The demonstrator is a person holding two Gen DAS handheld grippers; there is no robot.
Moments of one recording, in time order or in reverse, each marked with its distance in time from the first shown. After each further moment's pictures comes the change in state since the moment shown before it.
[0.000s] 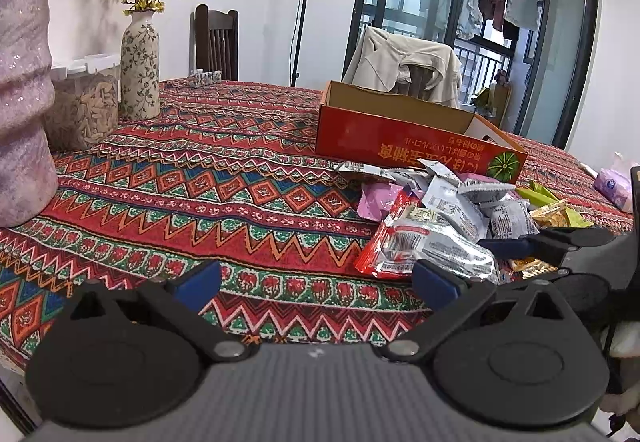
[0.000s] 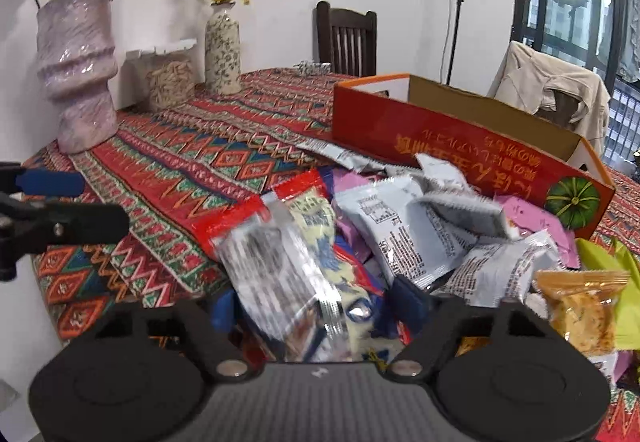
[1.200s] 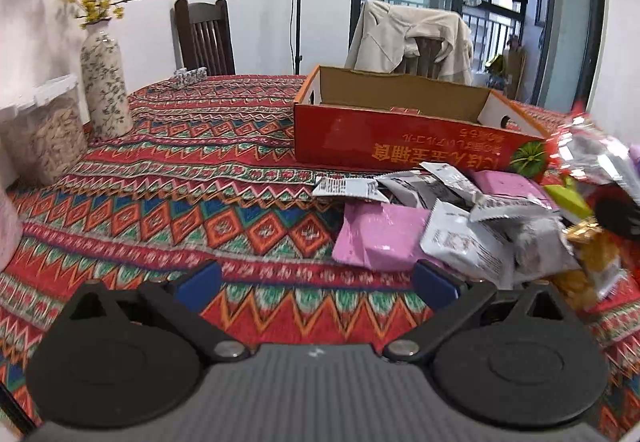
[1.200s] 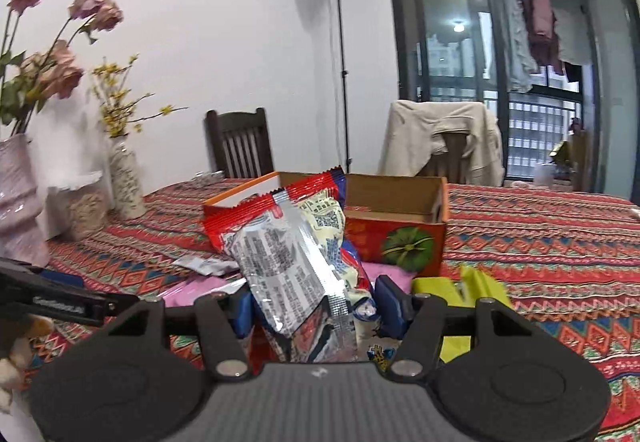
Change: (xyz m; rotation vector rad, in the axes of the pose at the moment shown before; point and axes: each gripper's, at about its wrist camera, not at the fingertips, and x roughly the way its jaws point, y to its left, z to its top) left arm 0.079 -0.049 0.041 0.085 0.077 0.086; right arm -0.082 -0.086 -0.014 0.235 -0.303 -0.223
